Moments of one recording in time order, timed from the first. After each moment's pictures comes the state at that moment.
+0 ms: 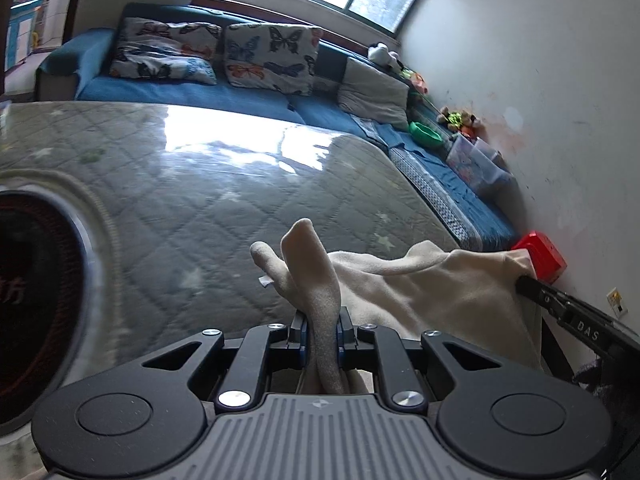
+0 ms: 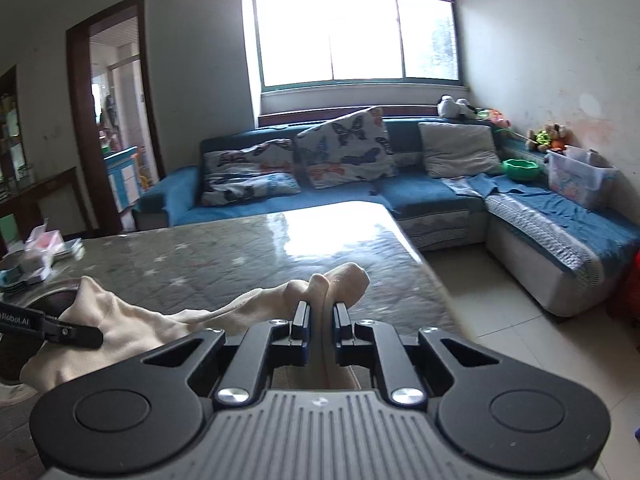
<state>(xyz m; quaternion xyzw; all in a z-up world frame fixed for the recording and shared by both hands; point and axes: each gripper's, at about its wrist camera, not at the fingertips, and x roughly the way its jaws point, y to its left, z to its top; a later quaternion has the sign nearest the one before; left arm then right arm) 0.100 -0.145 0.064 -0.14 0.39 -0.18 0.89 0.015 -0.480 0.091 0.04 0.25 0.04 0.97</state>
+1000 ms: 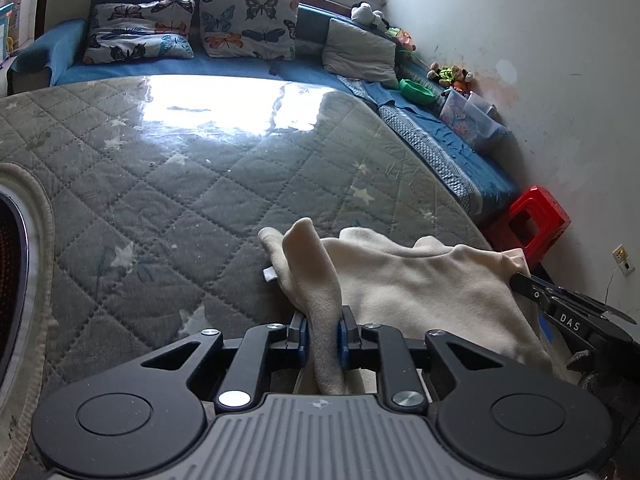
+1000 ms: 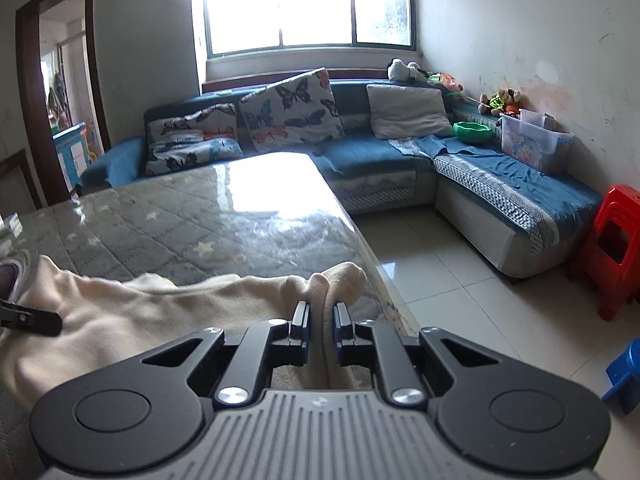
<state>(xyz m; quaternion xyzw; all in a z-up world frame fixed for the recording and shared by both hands) 0.116 -0.189 0.041 -0.09 0.43 -0.20 0.87 0.025 -0.521 0.046 0.03 0.31 -0.03 0.95</state>
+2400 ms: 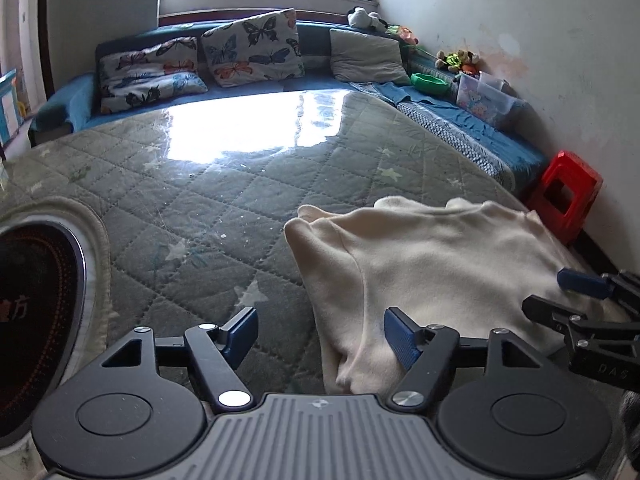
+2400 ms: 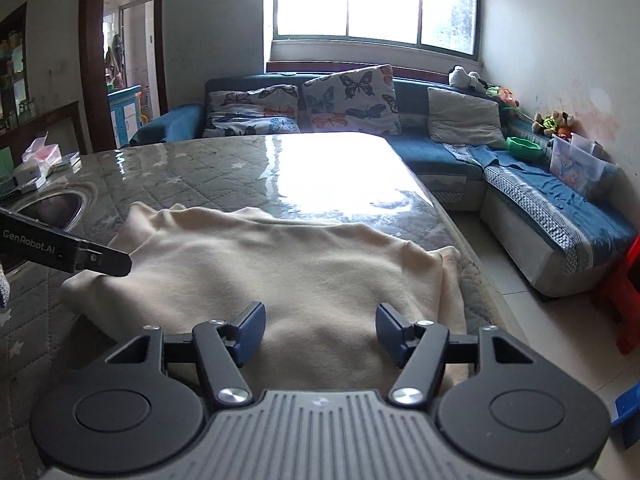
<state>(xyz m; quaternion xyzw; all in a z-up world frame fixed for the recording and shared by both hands) 0.076 -0.190 0.032 0.02 0.39 -0.17 0.90 -0.024 -0.459 0.034 -0.02 0.31 0.05 0.95</state>
